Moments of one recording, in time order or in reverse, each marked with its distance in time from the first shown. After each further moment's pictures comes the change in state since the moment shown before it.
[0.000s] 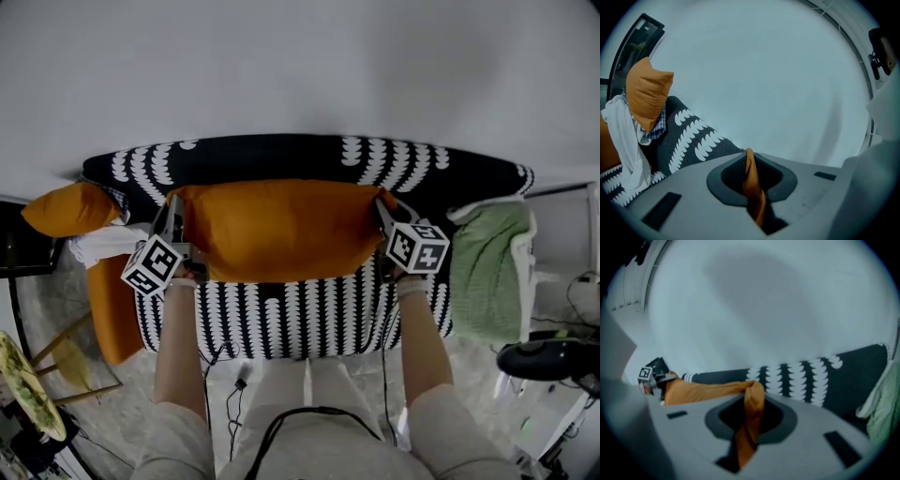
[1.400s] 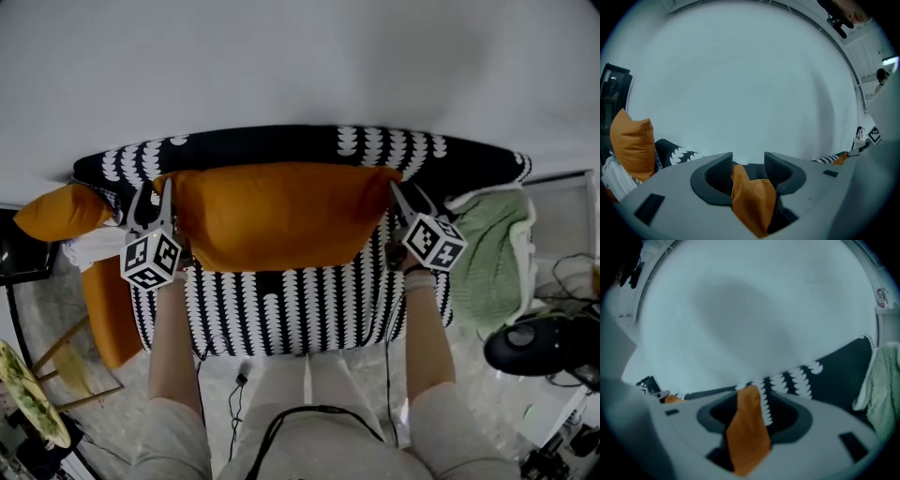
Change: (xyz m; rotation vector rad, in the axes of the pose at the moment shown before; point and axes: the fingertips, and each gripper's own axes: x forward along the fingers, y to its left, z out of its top) left arm 0.014 -0.009 0.029 0.438 -0.095 0.020; right arm -0.026 -0.037 0.028 0.149 -0.192 -0.072
